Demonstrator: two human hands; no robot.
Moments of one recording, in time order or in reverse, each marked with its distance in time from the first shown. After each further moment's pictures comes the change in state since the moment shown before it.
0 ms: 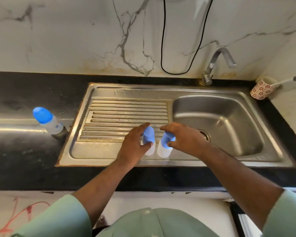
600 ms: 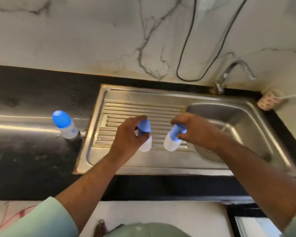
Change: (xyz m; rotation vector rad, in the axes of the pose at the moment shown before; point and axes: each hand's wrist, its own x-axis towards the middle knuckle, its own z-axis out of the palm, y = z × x) left_hand 0.034 -0.035 -0.107 -0.115 0.055 0.070; right_hand 0.048 -0.074 -0.038 -0.081 0.056 0.023
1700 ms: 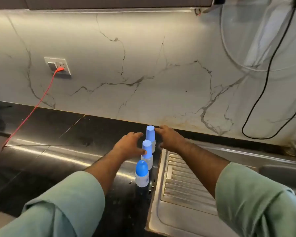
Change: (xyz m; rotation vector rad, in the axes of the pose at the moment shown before) left_hand 0.107 -0.102 -0.254 0.623 -0.141 -0.193; right_hand 0.236 -0.256 0.026 0.004 0.132 -0.271
